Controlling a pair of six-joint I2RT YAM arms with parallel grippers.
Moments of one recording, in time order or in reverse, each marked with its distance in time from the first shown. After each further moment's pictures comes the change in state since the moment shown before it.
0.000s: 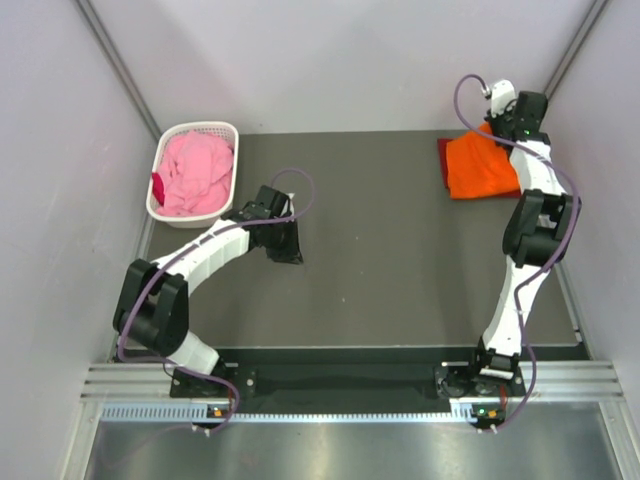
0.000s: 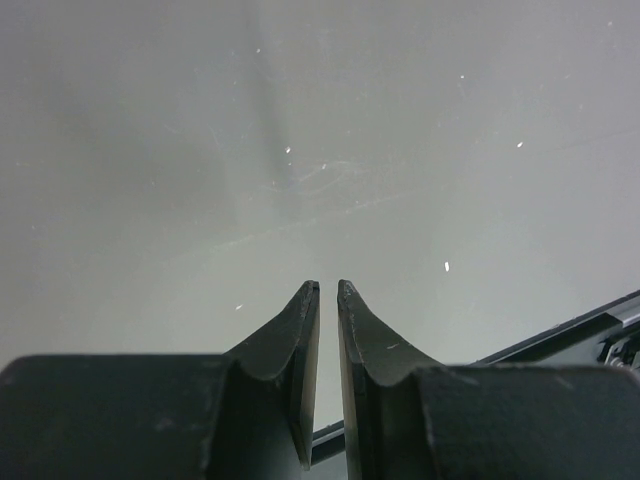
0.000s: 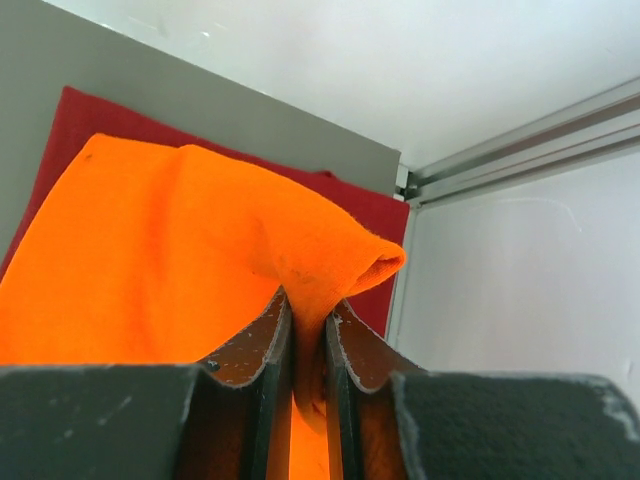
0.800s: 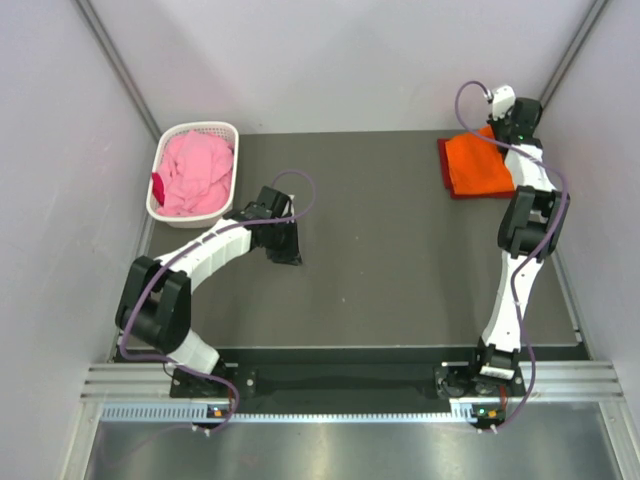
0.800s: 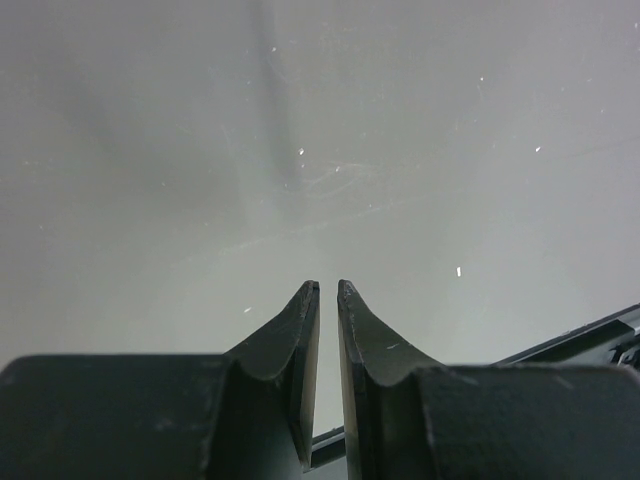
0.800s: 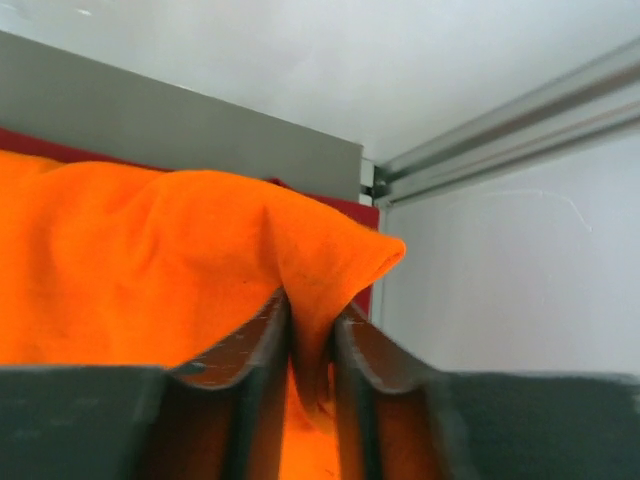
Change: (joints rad) left arm 0.000 0.021 0.000 -0.002 -0.016 0.000; right arm -0.014 0.186 0.137 0.087 0.097 0.005
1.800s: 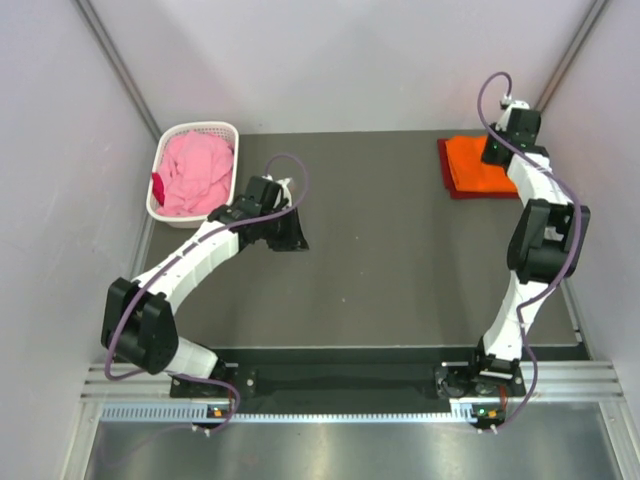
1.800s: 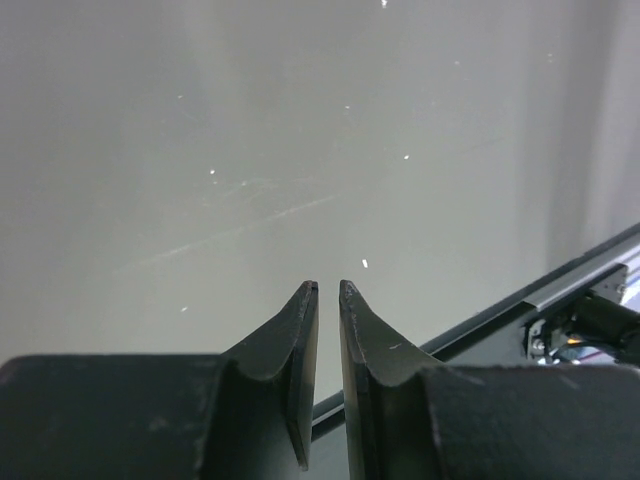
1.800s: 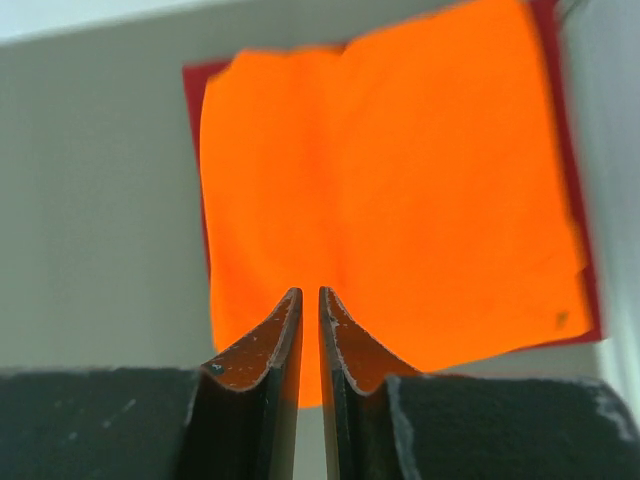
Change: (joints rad) left arm 0.001 -0.122 0.050 0.006 0.082 -0.037; right arm 0.047 -0.396 -0.422 -0.119 -0.041 0.607
